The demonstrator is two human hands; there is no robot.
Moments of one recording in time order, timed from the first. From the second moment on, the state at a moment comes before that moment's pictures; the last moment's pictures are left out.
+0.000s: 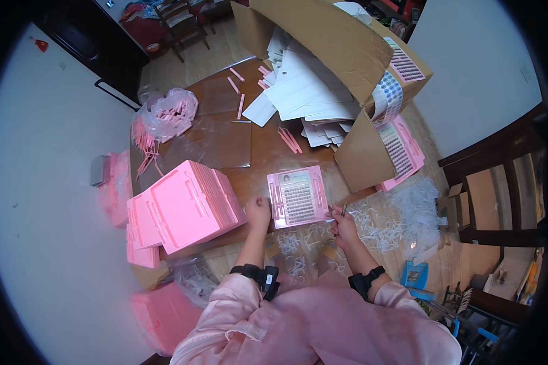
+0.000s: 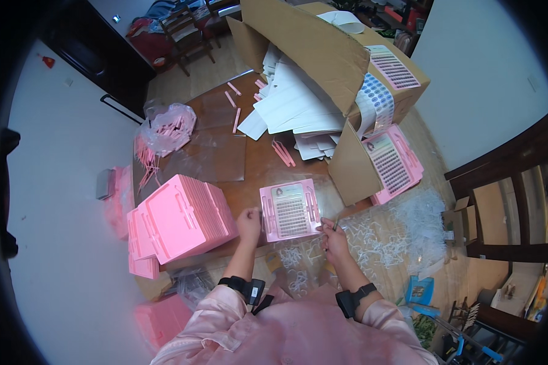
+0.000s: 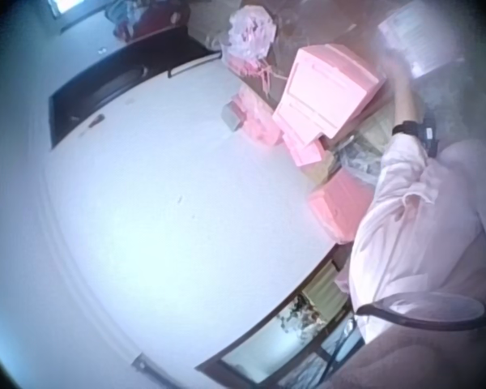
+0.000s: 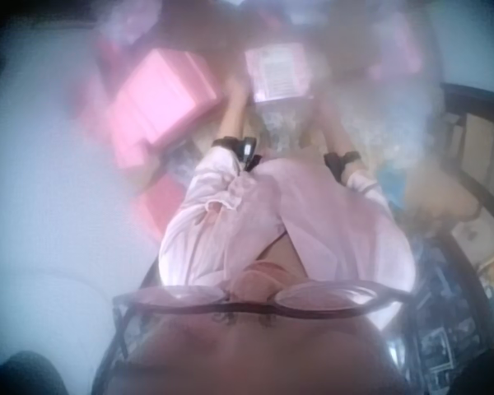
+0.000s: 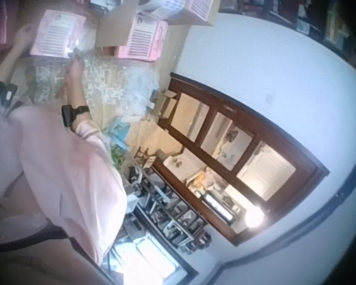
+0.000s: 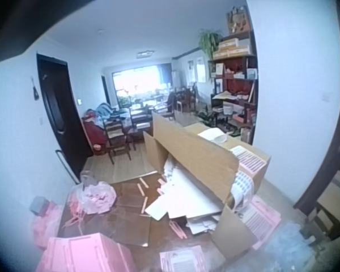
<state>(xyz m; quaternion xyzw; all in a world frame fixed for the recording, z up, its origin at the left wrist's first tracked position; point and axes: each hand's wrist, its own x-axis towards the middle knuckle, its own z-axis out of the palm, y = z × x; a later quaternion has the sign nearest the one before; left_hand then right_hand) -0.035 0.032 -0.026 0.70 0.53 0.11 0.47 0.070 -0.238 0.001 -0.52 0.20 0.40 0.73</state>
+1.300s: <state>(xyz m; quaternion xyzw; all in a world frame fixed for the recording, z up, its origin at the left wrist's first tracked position) -0.050 -0.035 -0.015 0.41 0.33 -0.13 0.84 0.045 -0.378 -0.030 -0.53 0.11 0.49 0.68</state>
